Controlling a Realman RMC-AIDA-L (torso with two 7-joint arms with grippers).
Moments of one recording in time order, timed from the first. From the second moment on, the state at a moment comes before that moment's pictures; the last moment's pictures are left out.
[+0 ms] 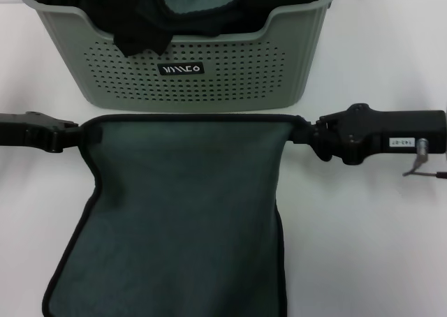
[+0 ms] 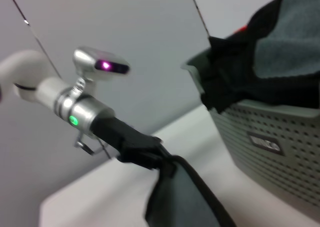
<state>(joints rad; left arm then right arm) -0.51 -1.89 0.74 0.70 2.12 1.58 -1.86 0.45 2.01 -1.29 -0.87 -1.54 -1.43 1.73</state>
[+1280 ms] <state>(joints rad) -0.55 -1.90 0.74 0.70 2.18 1.36 -1.89 0.64 2.02 -1.36 -0.85 -1.74 -1.14 1.88</state>
